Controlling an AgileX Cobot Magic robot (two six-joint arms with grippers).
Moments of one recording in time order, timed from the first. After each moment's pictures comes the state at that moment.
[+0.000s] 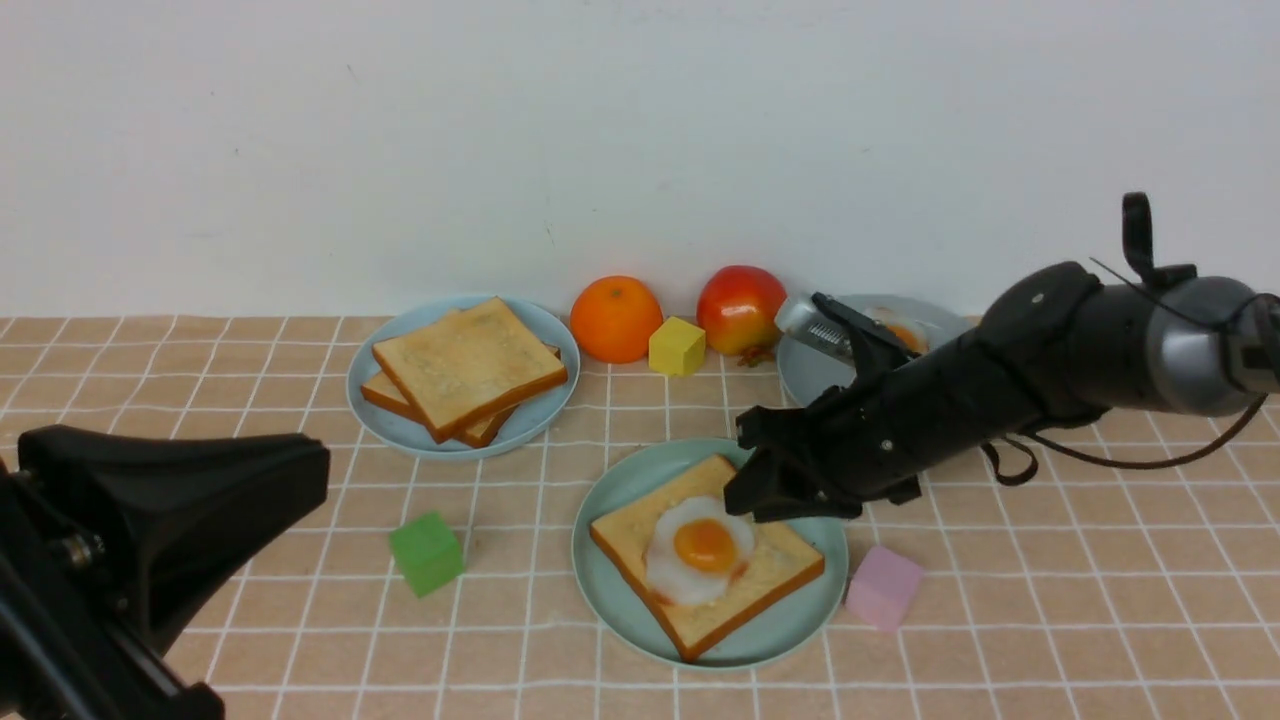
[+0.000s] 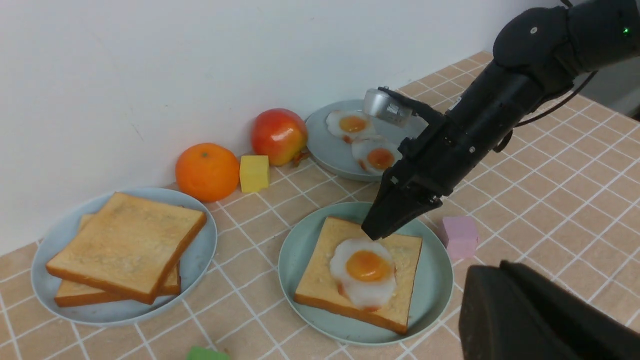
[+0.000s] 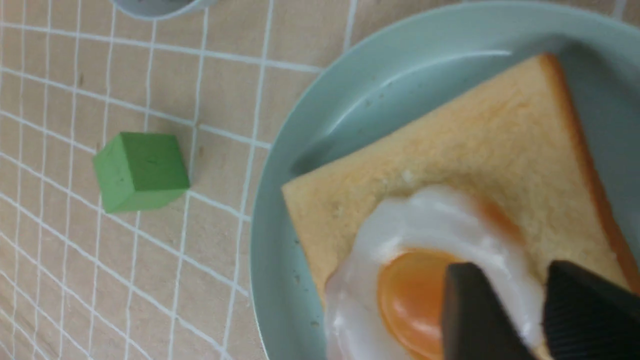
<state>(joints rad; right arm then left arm) 0.29 2.01 -1.29 1.03 0.67 -0.54 -0.82 0.63 -0.66 0.34 0.39 -0.38</state>
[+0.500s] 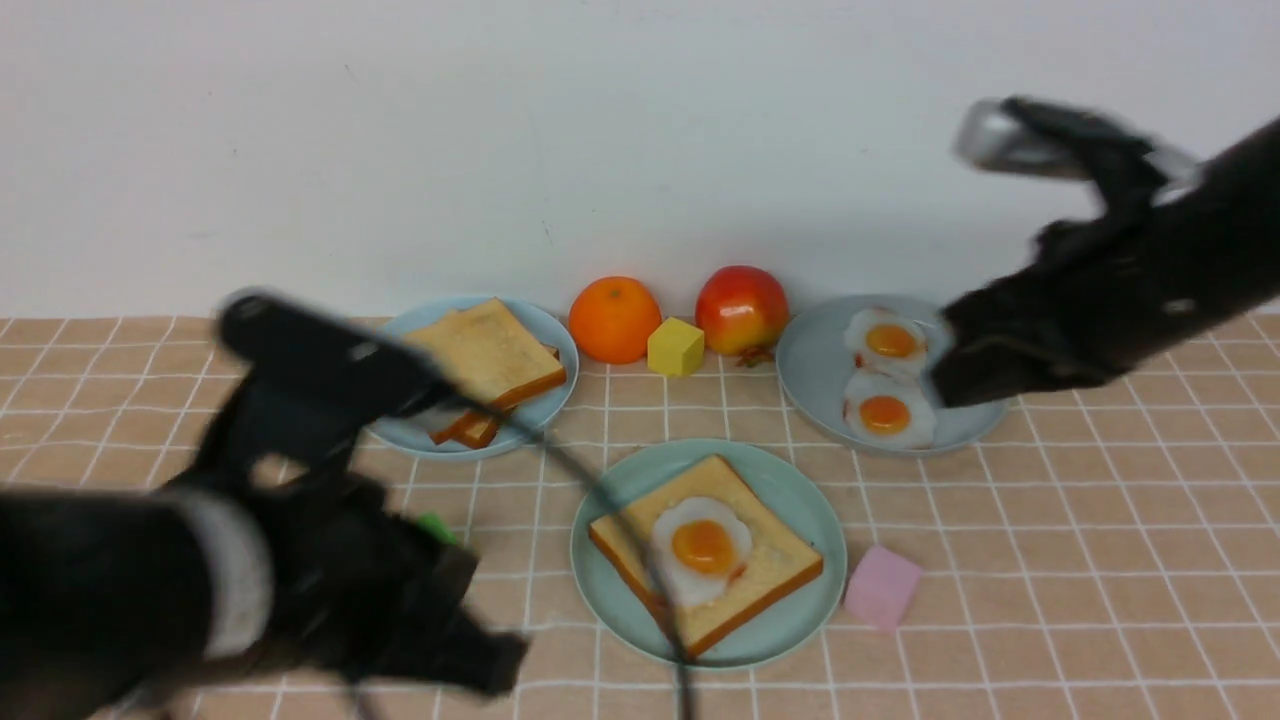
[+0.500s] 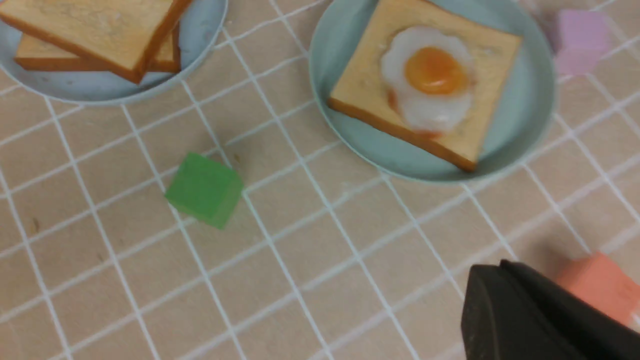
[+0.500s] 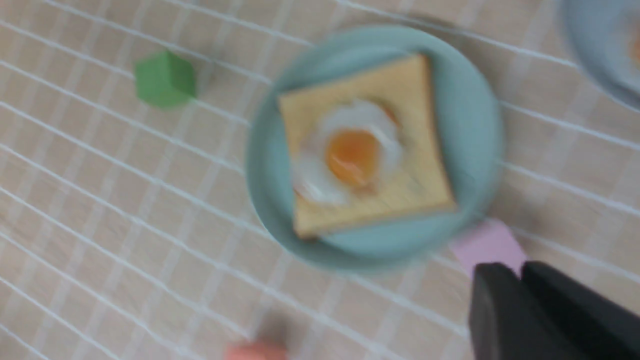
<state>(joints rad) 0.22 1.43 -1.29 0.43 0.99 -0.26 -0.78 1.15 -0.84 0.33 0.59 -0.49</state>
